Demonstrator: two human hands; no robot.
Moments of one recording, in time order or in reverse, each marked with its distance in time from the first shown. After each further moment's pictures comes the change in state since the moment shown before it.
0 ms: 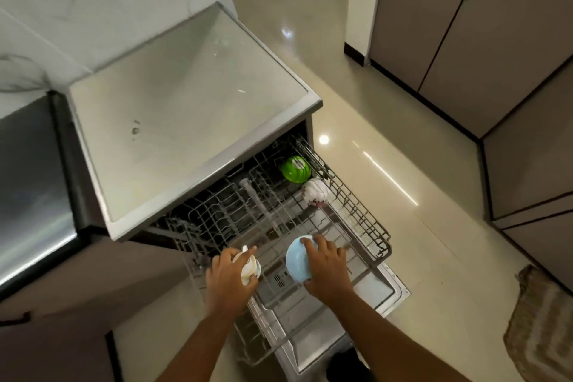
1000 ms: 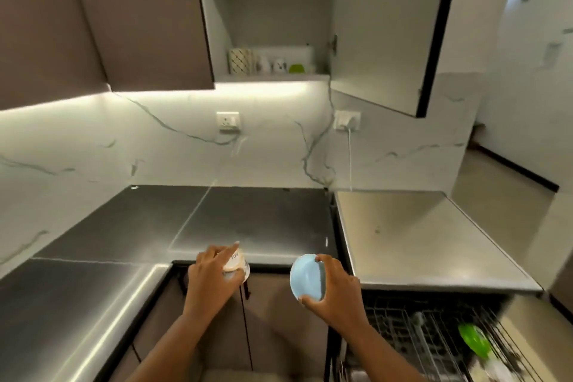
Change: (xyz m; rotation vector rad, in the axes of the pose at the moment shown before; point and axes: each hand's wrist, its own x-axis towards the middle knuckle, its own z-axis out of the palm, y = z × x) left_hand -0.352 -0.353 -0.316 -0.251 0.925 -0.276; right_hand -0.180 -0.494 -0.043 0.130 0.425 -0.738
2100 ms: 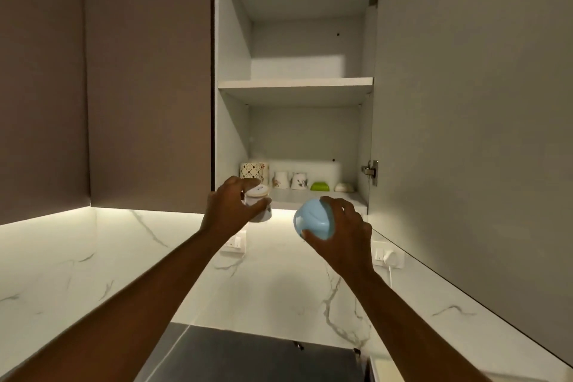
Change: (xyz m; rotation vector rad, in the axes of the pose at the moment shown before) left_hand 0.497 0.101 -0.086 -0.141 0.370 0.252; right_hand 0.497 -0.093 -0.132 -0.021 0.618 -0.369
